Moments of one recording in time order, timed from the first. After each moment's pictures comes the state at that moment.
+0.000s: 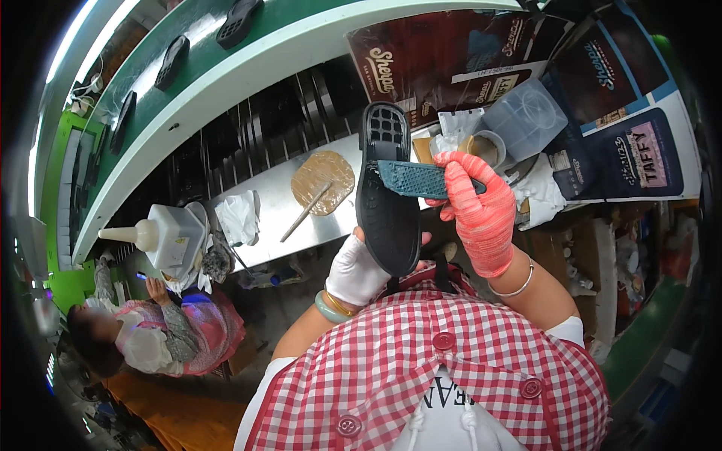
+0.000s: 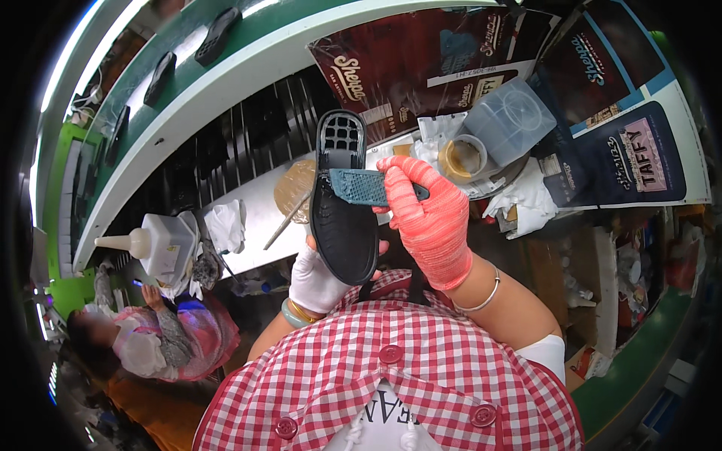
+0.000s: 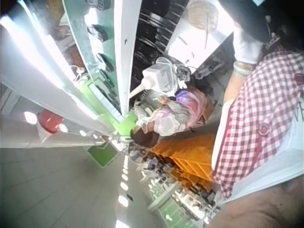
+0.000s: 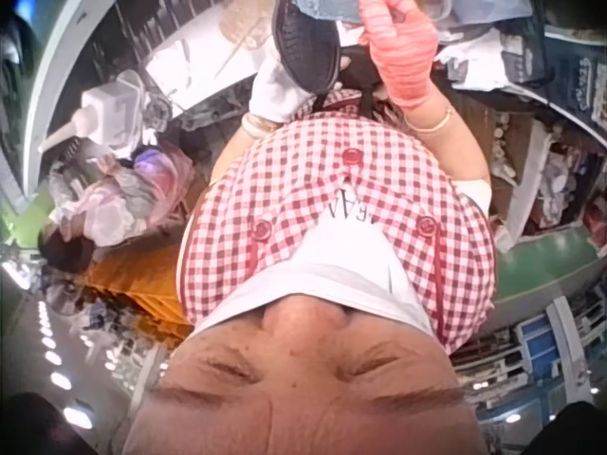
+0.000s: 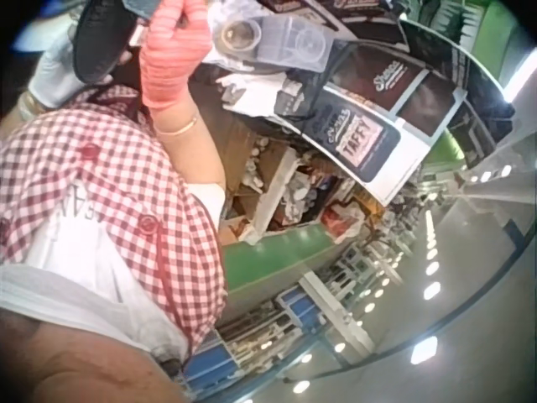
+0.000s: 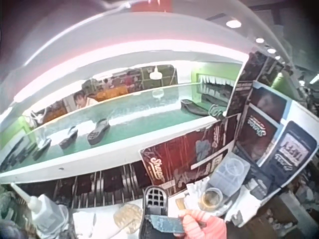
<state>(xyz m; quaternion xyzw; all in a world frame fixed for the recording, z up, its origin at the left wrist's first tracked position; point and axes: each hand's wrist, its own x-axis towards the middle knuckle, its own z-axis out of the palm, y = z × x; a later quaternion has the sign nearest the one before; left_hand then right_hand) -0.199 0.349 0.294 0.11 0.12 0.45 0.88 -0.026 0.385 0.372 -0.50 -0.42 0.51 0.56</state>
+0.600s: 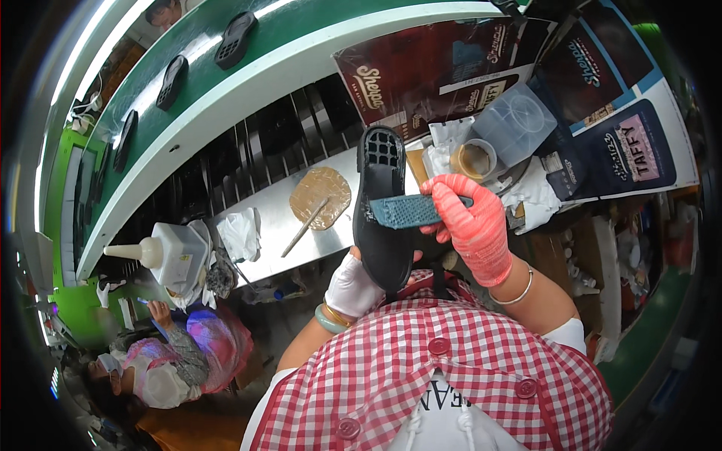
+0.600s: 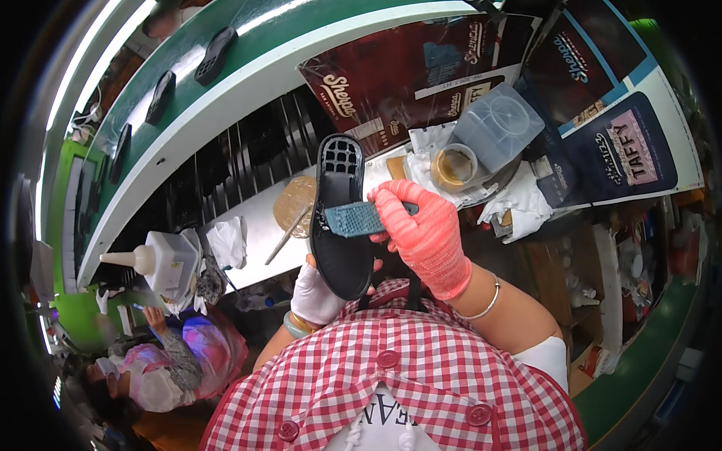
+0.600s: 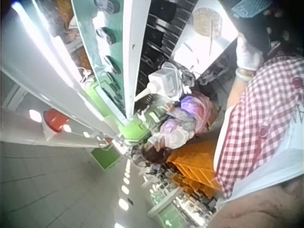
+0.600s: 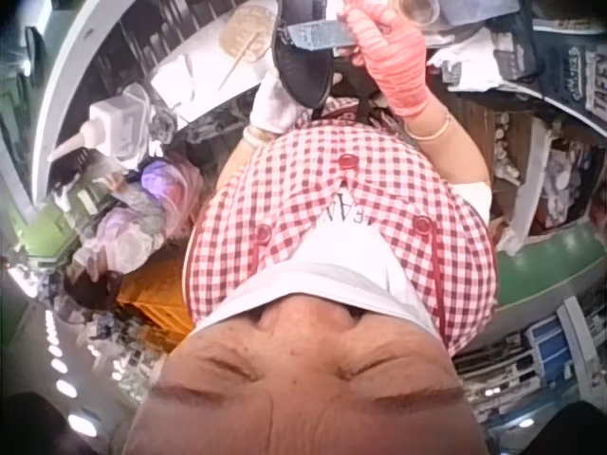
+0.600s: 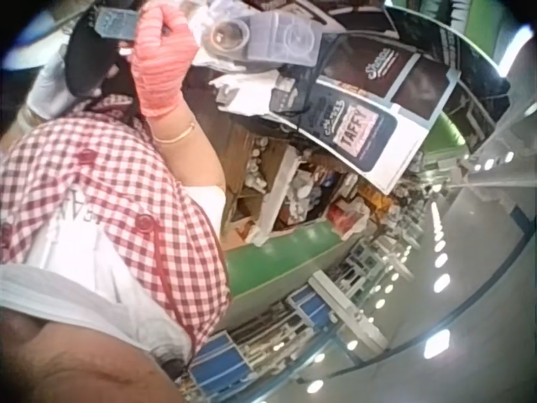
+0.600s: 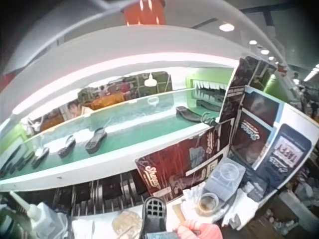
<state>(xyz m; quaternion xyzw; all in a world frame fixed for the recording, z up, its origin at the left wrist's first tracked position) -0.200 0.342 0.293 0.14 0.15 0.43 0.88 -0.013 0.381 0.382 -0.53 -0.42 0.57 0.48</state>
